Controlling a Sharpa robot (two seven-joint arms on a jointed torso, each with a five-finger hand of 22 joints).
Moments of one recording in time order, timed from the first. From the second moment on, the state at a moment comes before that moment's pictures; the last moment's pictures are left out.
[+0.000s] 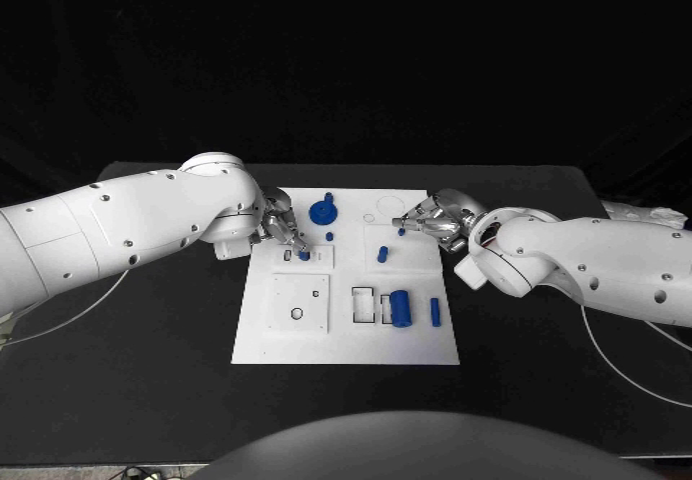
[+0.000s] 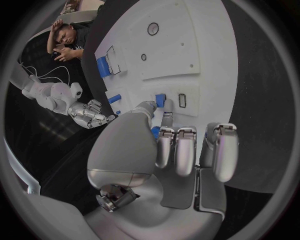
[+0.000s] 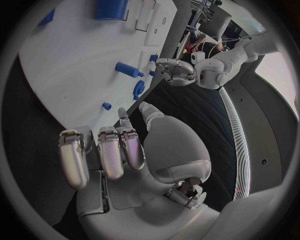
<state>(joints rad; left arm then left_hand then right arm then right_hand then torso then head) 1.39 -0.54 -0.21 1.26 -0.94 0.23 -0.54 1.34 -0.06 0.17 0.29 0.53 1.10 0.08 0.15 0.31 1.47 0.01 1.58 1.31 1.47 -0.03 1.57 1.31 0.01 1.47 0.10 1.57 1.31 1.23 -0.90 -0.20 1.59 -0.69 -0.46 -0.15 1.17 0.05 0.11 0.12 0.32 0.91 0.18 0.12 0.14 1.47 0.11 1.57 1.31 1.46 0.04 1.57 1.31 0.01 1.47 0.15 1.57 1.31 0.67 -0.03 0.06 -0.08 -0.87</state>
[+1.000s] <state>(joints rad) 1.39 -0.56 -0.21 1.28 -0.95 0.16 -0.53 1.08 -0.04 0.00 0.29 0.37 1.08 0.09 0.12 0.32 1.46 0.02 1.58 1.31 1.47 -0.02 1.57 1.31 0.01 1.47 0.10 1.57 1.31 1.23 -0.90 -0.20 1.59 -0.69 -0.46 -0.15 1.17 0.05 0.11 0.12 0.32 0.91 0.18 0.12 0.14 1.47 0.11 1.57 1.31 1.46 0.04 1.57 1.31 0.01 1.47 0.15 1.57 1.31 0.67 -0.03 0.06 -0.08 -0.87</state>
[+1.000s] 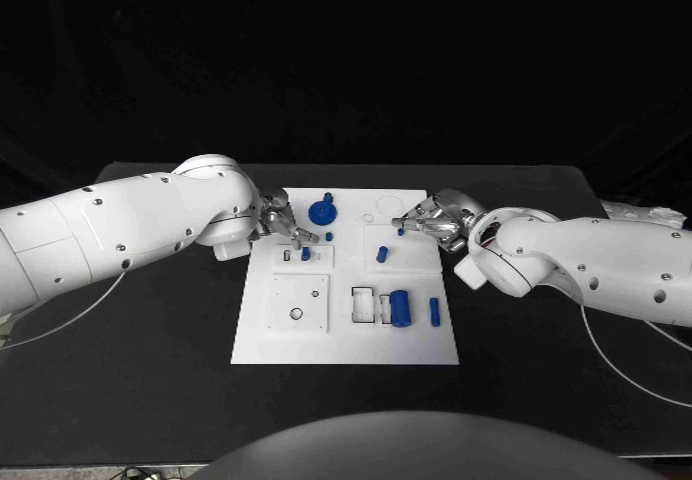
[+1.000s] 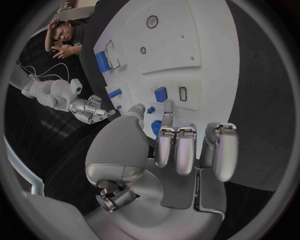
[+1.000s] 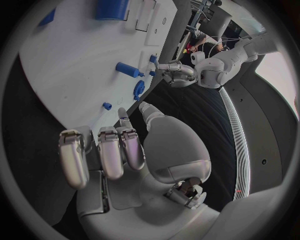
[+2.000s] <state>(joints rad) 1.43 -0.67 -0.20 1.30 -0.98 -0.03 -0.43 1.15 0.00 -0.12 0.29 0.41 0.66 0.07 0.82 0.99 1.47 0.02 1.58 1.31 1.47 -0.02 1.57 1.31 0.01 1.47 0.11 1.57 1.31 1.22 -0.90 -0.20 1.59 -0.69 -0.46 -0.15 1.17 0.05 0.11 0.12 0.32 0.91 0.18 0.12 0.14 1.47 0.11 1.57 1.31 1.46 0.04 1.57 1.31 0.01 1.47 0.15 1.57 1.31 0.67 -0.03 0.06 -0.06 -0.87</state>
